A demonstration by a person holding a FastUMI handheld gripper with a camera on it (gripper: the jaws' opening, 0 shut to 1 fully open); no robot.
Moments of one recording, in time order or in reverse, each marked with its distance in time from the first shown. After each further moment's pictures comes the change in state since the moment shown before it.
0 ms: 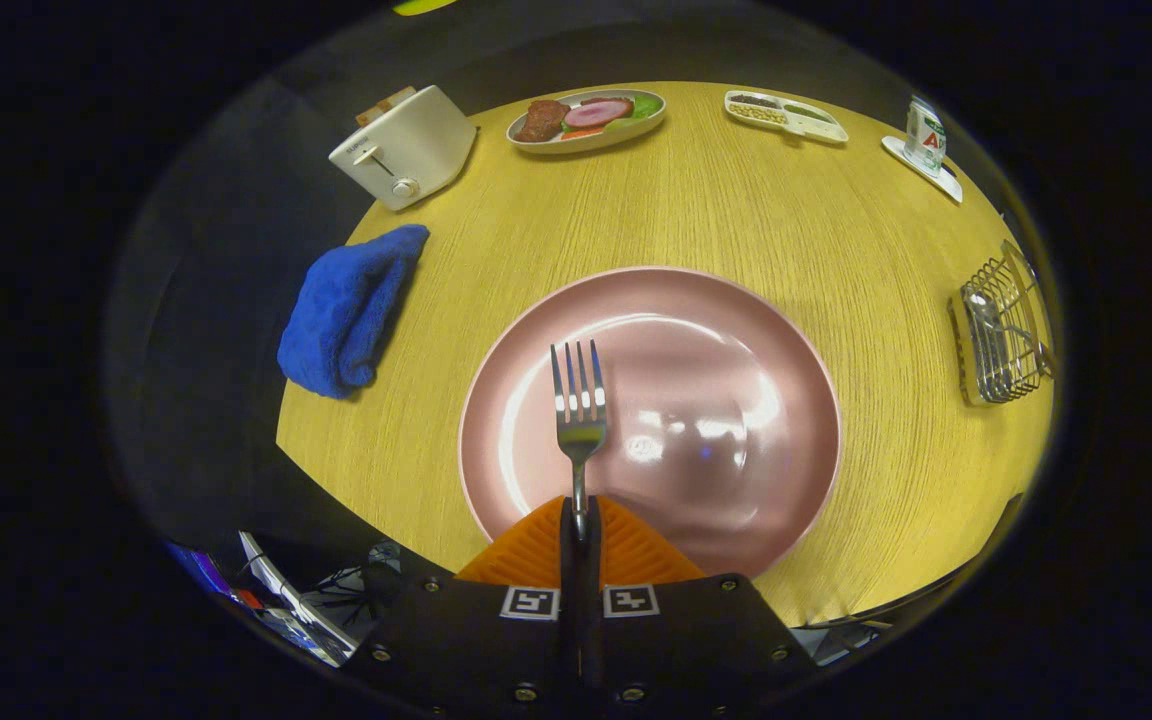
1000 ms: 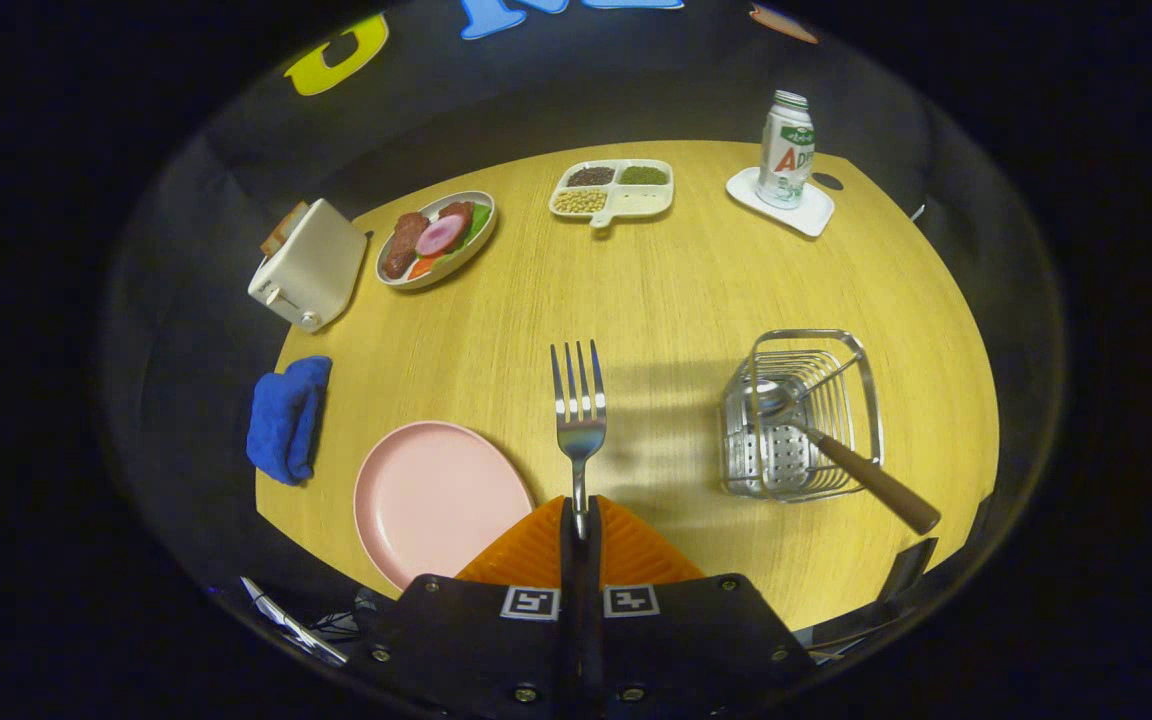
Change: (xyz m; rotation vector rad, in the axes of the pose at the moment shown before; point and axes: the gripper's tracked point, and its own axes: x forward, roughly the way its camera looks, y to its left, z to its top) arm -0.103 -0.170 0.076 0.128 -0.146 -0.154
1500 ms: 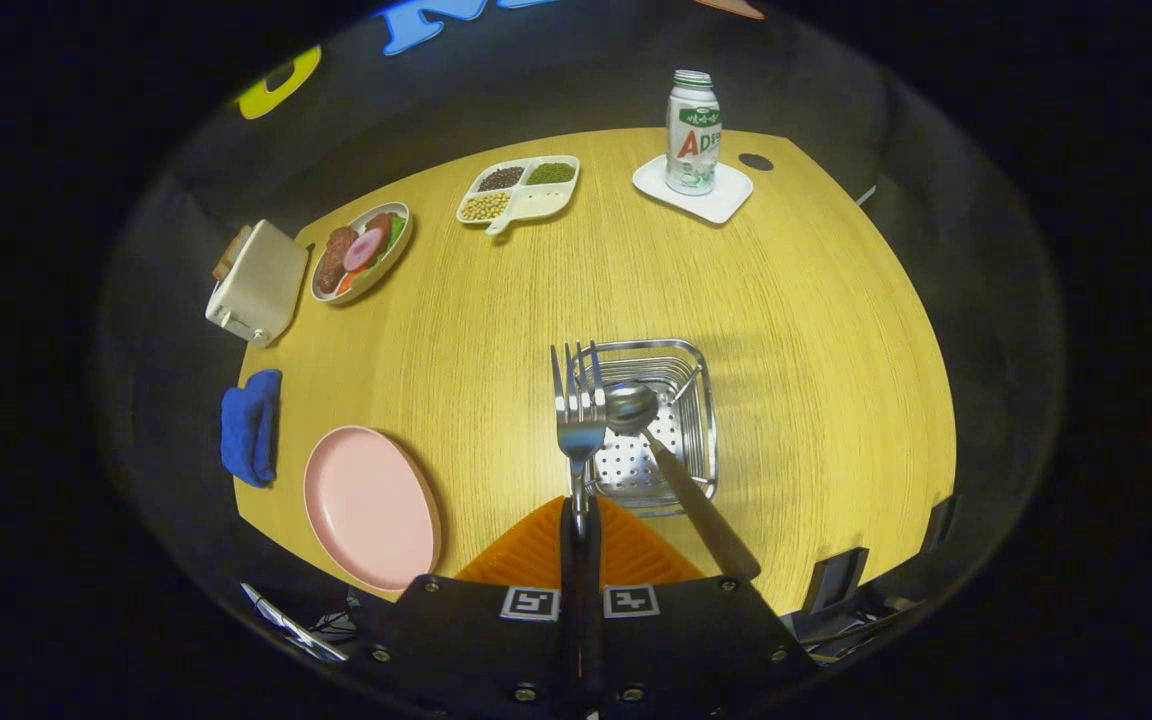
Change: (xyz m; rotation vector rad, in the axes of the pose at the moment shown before) arm -0.016 -0.074 0.003 0.060 0.071 -0.057
